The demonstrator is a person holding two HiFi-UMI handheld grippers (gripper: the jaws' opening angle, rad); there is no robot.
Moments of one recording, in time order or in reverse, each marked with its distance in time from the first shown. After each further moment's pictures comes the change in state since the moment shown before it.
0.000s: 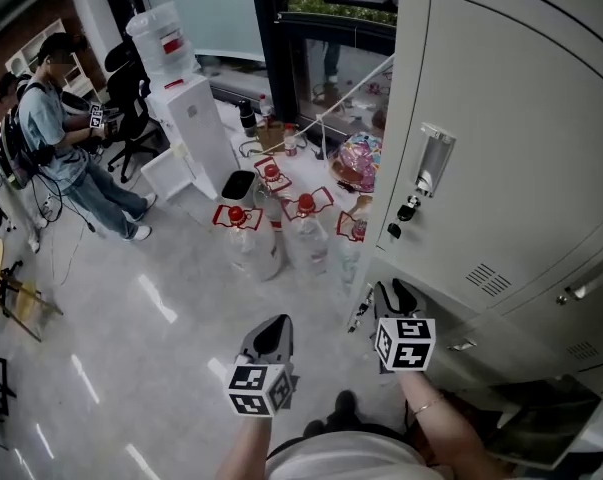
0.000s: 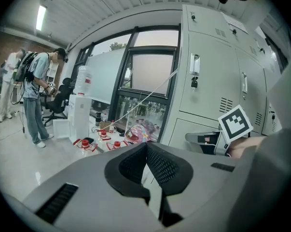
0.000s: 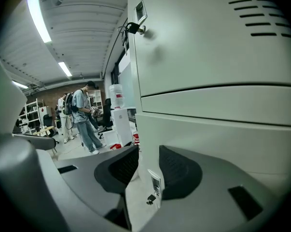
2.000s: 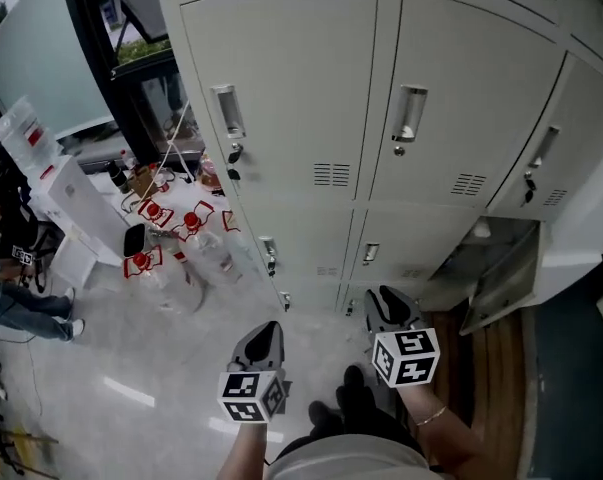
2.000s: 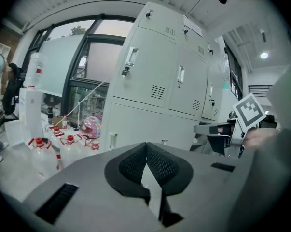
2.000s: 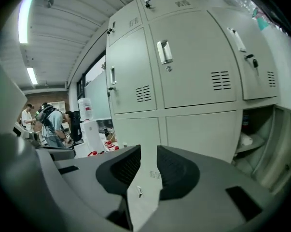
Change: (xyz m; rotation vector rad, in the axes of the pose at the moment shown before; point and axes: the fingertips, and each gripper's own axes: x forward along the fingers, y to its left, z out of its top) left arm -0.101 -0.155 -0.076 0.179 0.102 -0.495; right arm -0.303 -0.029 -0.082 0.196 -0.116 -0.412
